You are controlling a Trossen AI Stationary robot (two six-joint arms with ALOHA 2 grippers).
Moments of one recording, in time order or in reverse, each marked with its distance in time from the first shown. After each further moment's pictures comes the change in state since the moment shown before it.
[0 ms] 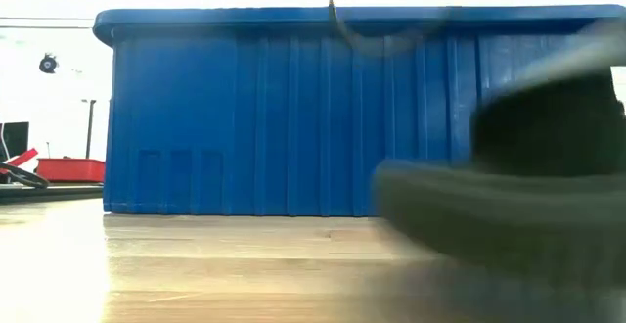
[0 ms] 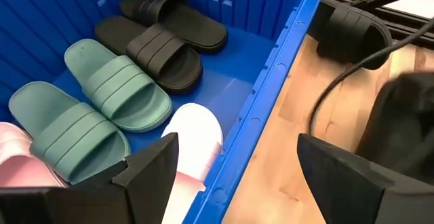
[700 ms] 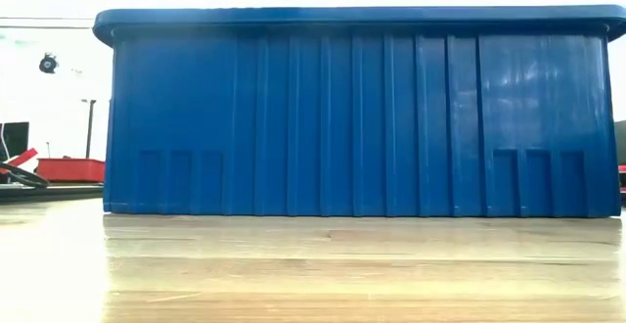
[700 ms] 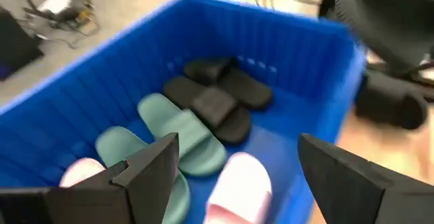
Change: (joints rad) left arm 0.015 -0.153 0.000 -0.018 -0.210 0.086; right arm -0.225 -0.406 0.664 -1.054 0.127 -0.396
